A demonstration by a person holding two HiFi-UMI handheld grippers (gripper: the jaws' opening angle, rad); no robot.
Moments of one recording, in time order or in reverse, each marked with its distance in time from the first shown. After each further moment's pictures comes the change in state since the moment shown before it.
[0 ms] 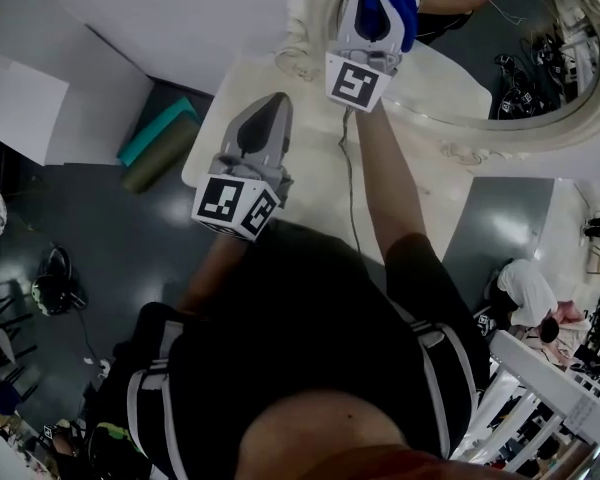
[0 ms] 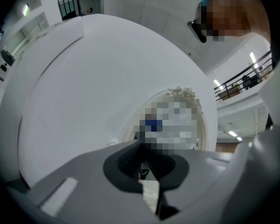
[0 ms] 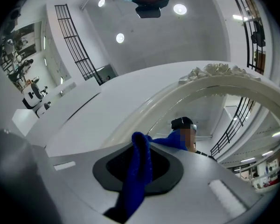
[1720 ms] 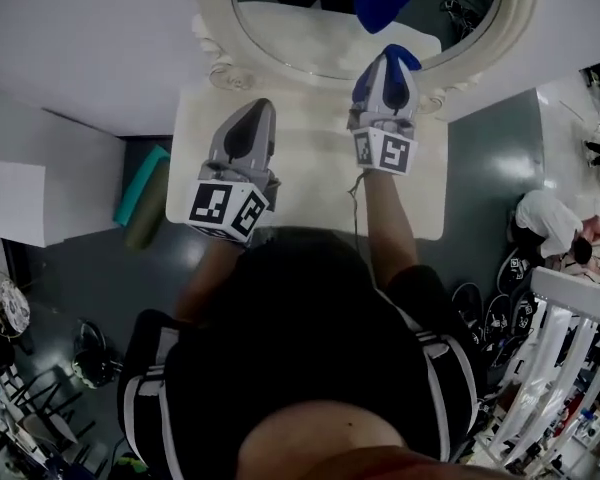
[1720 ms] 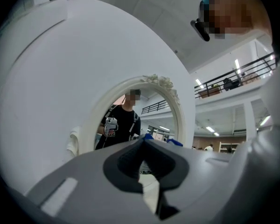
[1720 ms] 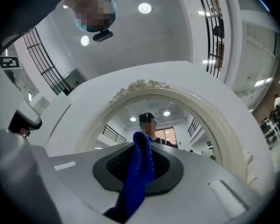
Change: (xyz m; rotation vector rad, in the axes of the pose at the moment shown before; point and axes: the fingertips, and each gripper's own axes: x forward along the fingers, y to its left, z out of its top) left arm 0.024 -0.092 -0.032 0.031 0.088 -0.246; right arm -0.207 -0.165 -0.029 0.324 0.056 -0.265
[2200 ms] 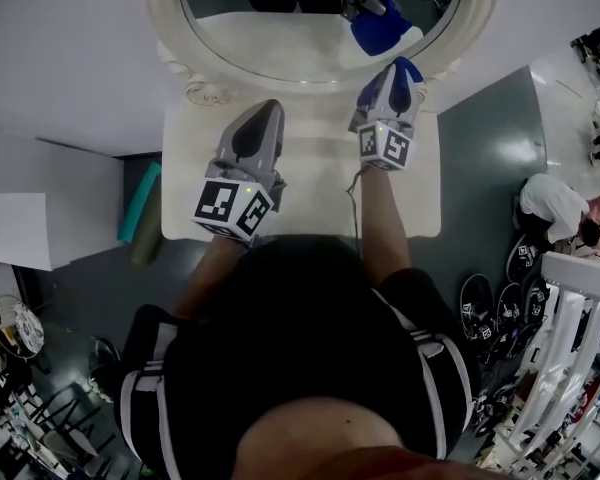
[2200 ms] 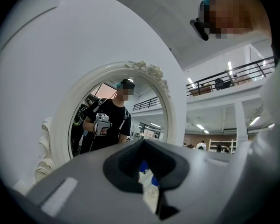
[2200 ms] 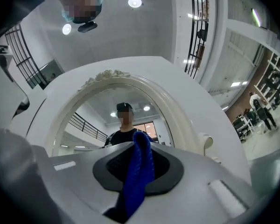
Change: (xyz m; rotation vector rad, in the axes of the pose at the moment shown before) left arm 0.053 -0.055 -0.023 0.015 0.046 -0.117; right arm -0.031 -0.117 -0.057 0.066 0.073 -0.254
